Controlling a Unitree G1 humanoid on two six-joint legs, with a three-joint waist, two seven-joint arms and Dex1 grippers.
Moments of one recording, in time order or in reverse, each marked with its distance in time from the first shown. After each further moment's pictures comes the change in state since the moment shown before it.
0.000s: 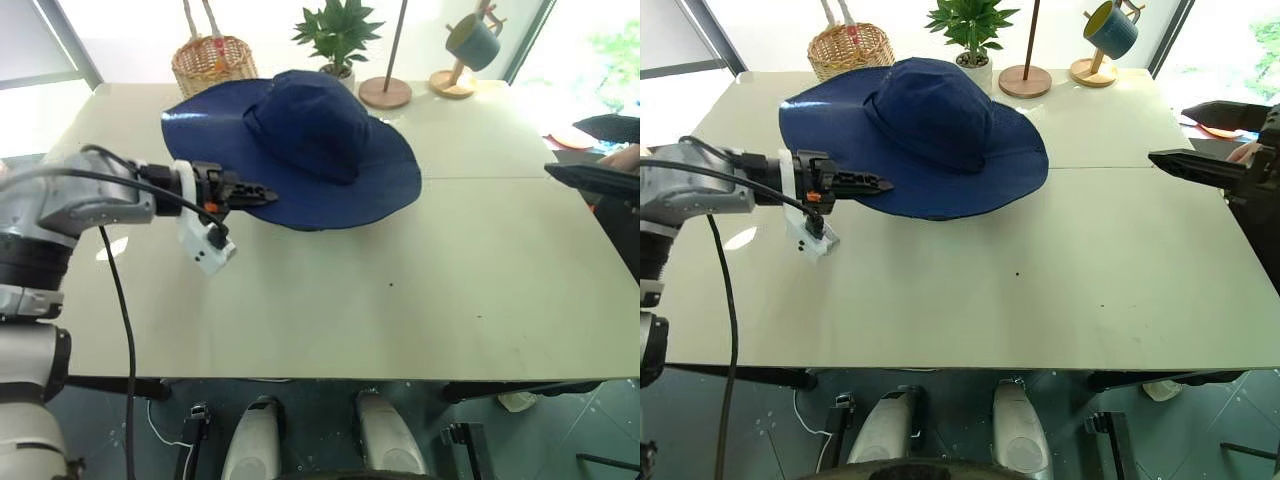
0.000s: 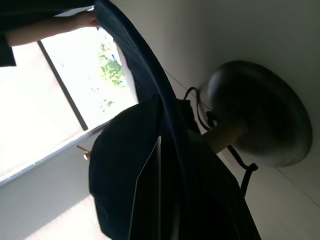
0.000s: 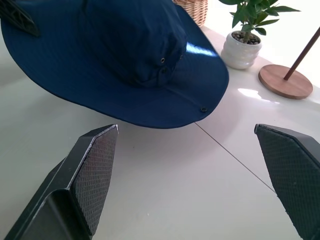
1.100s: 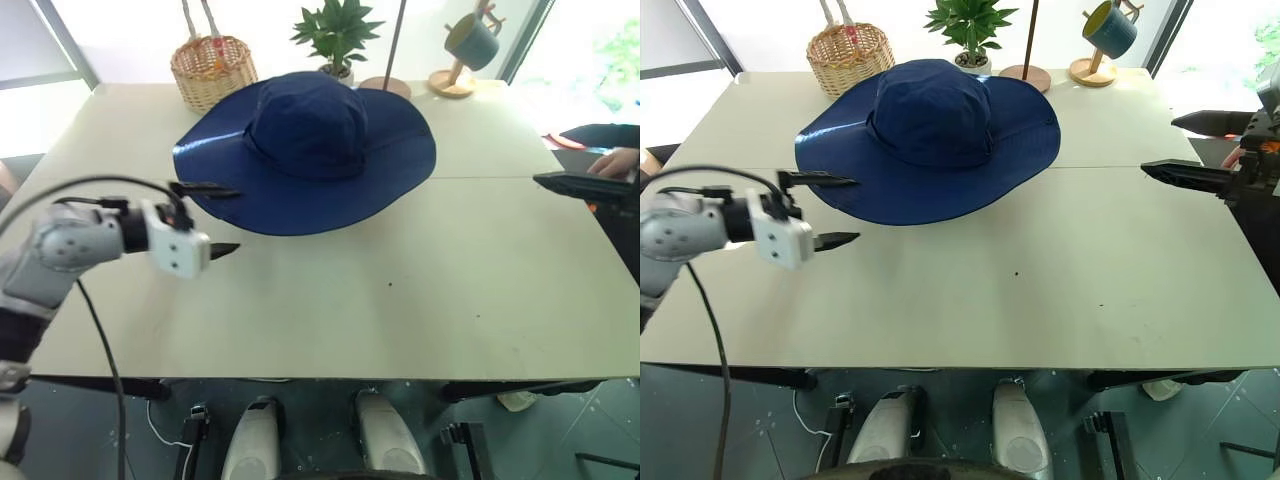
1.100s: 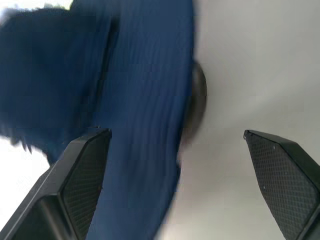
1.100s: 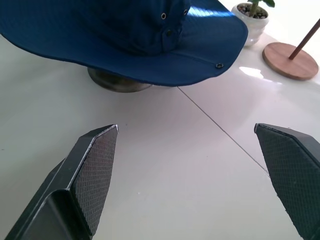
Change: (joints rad) left arm 0.443 0.243 0.131 -0.266 -0.948 0.879 -0.425; right arm -0.094 -0.022 0.146 0.113 -0.094 -0.072 0.061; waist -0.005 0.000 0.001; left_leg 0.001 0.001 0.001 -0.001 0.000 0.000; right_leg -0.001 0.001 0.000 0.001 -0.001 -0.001
